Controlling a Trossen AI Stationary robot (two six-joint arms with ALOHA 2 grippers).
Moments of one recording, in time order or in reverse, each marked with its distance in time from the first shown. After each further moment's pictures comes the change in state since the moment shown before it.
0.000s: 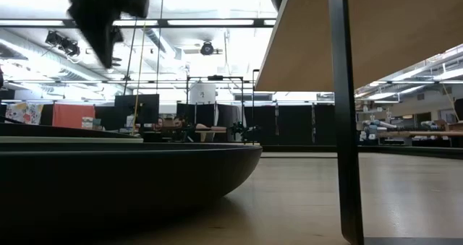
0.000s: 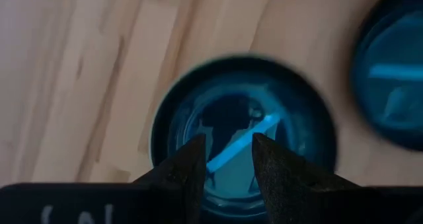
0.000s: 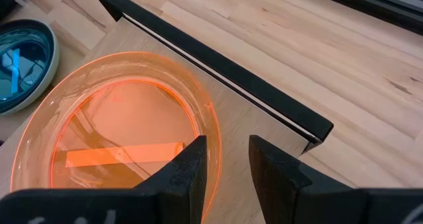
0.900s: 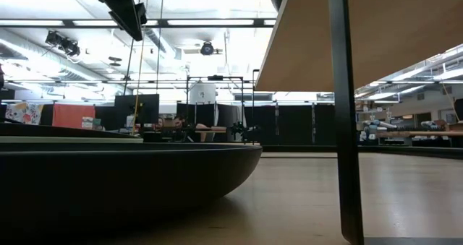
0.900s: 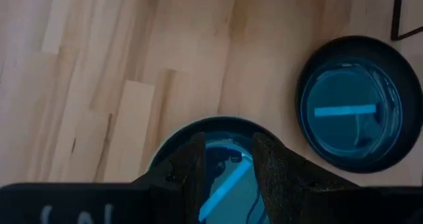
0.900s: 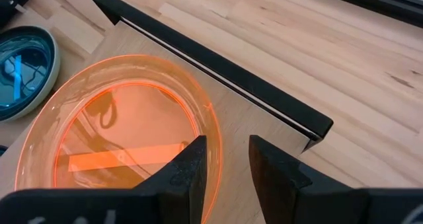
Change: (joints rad) left arm 0.062 0.003 0.154 0.072 0.085 0.165; right arm 0.000 0.000 0.000 -0.001 0.000 0.033
